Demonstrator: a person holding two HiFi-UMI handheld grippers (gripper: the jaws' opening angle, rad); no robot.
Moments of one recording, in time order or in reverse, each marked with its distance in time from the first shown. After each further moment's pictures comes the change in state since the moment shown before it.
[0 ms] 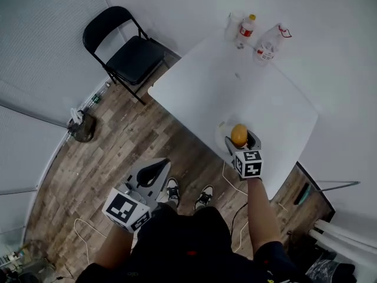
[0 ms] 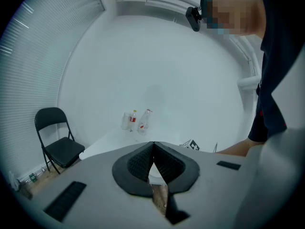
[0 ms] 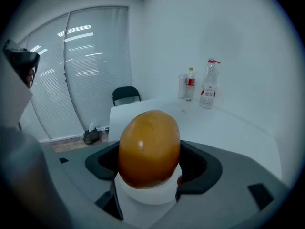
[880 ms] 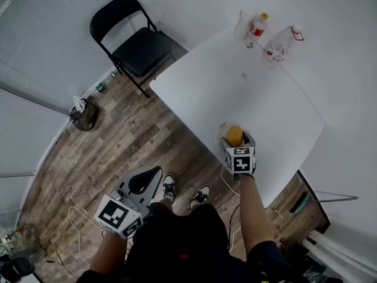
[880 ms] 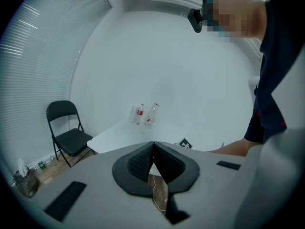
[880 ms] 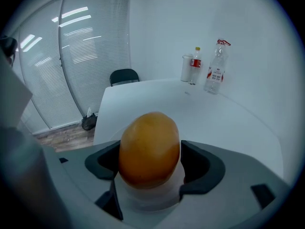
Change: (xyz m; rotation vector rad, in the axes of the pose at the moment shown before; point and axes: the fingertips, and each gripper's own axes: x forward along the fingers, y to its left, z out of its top) left arm -0.004 -0.003 -0.034 -0.064 0.052 0.104; right arm 0.053 -0.010 -0.047 -0.046 0.180 -0.015
